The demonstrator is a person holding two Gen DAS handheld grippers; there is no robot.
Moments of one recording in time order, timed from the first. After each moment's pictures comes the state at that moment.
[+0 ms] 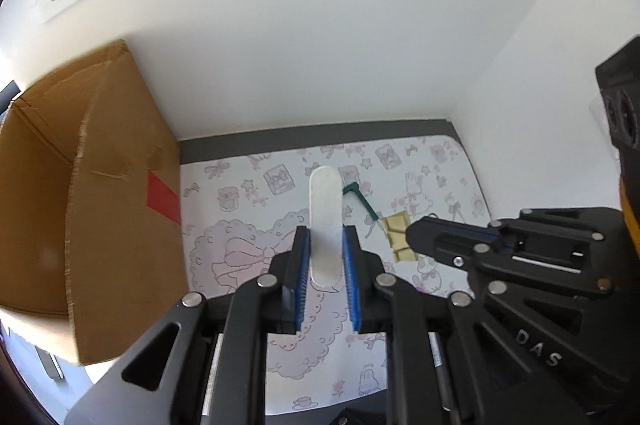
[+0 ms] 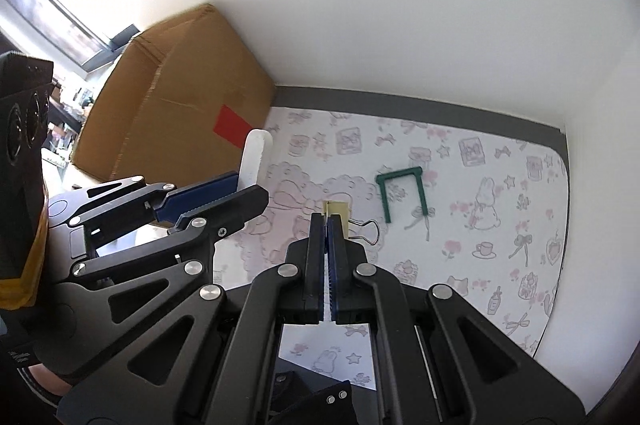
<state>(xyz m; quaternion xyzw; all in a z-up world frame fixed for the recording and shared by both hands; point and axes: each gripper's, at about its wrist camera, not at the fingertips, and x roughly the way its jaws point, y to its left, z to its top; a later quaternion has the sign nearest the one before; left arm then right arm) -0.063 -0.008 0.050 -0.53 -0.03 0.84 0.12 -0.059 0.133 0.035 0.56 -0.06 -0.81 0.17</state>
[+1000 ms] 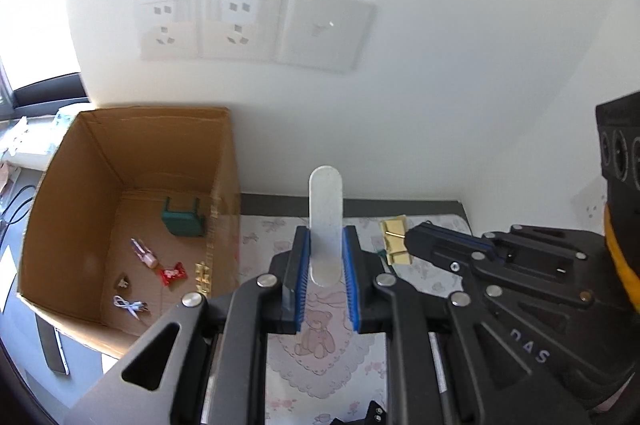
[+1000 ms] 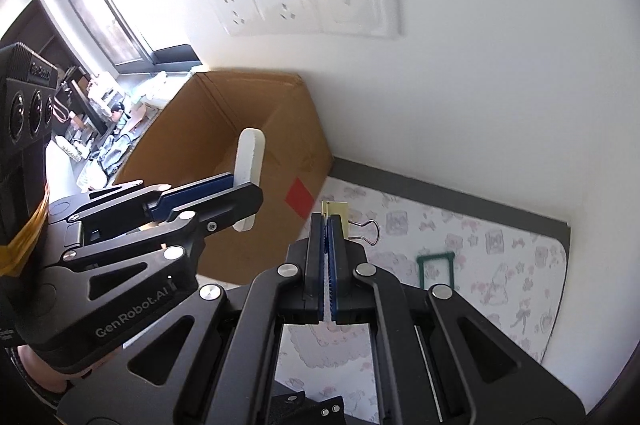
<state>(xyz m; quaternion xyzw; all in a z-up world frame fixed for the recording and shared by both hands) -0.062 -0.106 0.130 -0.45 -0.09 0.89 0.07 -0.075 0.053 0.115 0.48 -0.01 -0.85 0.22</state>
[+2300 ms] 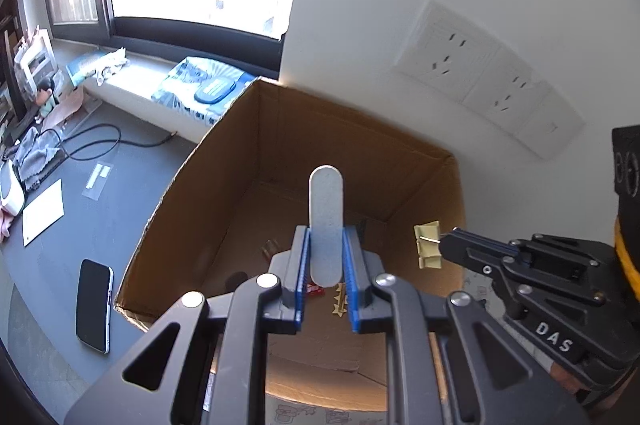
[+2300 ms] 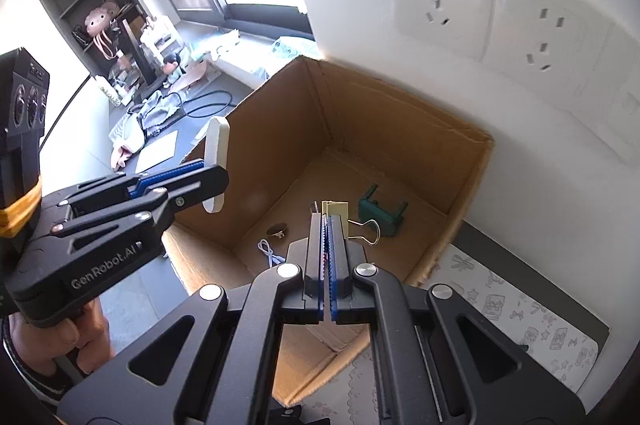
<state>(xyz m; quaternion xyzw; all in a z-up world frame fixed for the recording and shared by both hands) -0.061 -0.307 0.093 -0.45 -0.18 0.87 -0.09 -0.131 -0.131 0.091 0.49 0.06 -0.80 0.34</state>
